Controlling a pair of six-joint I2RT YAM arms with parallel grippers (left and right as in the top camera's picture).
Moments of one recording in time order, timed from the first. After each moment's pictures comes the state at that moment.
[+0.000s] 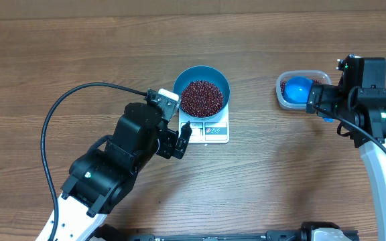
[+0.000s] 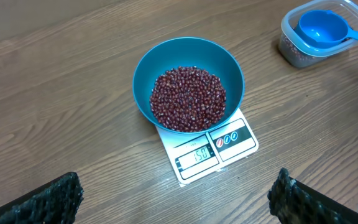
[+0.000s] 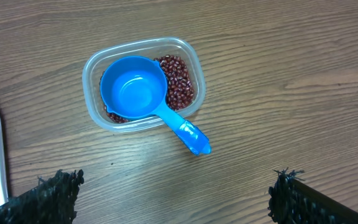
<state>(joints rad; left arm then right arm) -0.58 1.04 1.10 -0.76 -0.12 -0.10 -0.02 1.27 1.31 -1.02 0.21 0.13</state>
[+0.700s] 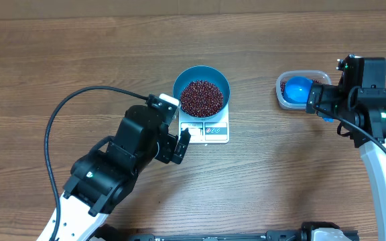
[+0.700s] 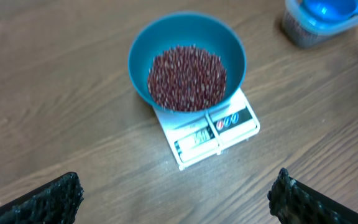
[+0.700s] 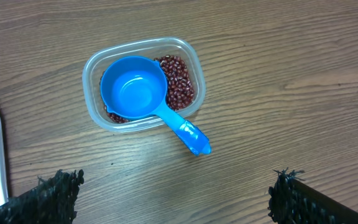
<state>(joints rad) -0.58 1.04 1.08 -0.81 -0.10 -0.10 -0.02 1.27 1.31 -1.02 0.21 0.13</state>
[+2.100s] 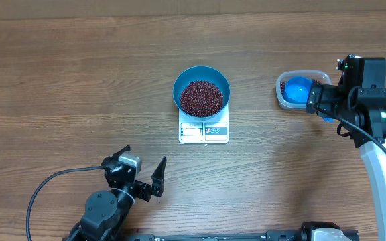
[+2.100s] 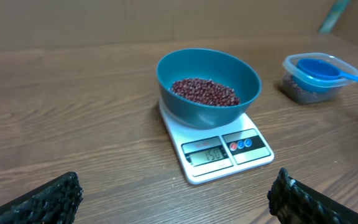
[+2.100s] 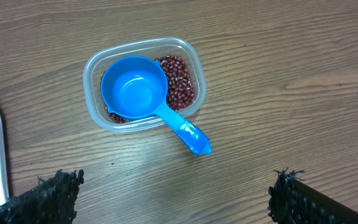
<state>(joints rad) -0.47 0.14 0.26 -0.40 -0.07 -0.16 -0.02 1.27 1.31 -1.02 0.21 0.13</state>
